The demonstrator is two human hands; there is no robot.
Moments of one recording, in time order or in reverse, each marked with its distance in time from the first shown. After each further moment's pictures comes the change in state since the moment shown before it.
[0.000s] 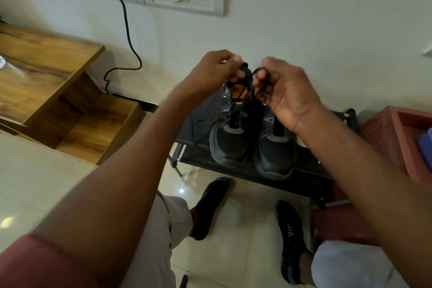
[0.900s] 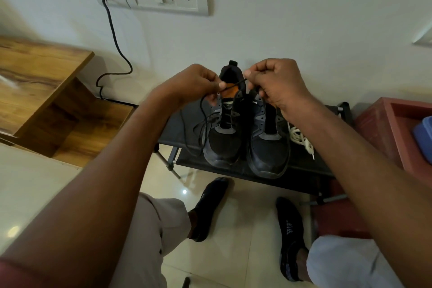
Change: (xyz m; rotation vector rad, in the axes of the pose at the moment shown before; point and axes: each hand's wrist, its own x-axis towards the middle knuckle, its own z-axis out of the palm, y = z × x) left_hand -0.003 -0.007 -0.012 0.272 -0.208 -0.092; right_hand 0.021 0.003 -0.022 -0.595 0.155 -0.135
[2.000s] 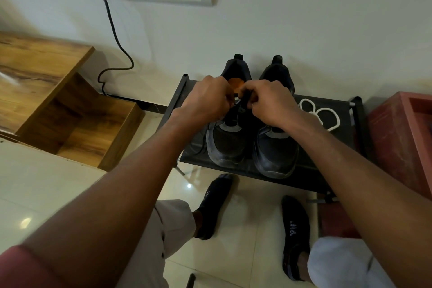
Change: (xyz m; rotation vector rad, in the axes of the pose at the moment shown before) left_hand 0.011 -0.012 0.049 0.464 0.168 0.055; right_hand 0.007 0.043 0.022 -0.780 -0.219 -0.227
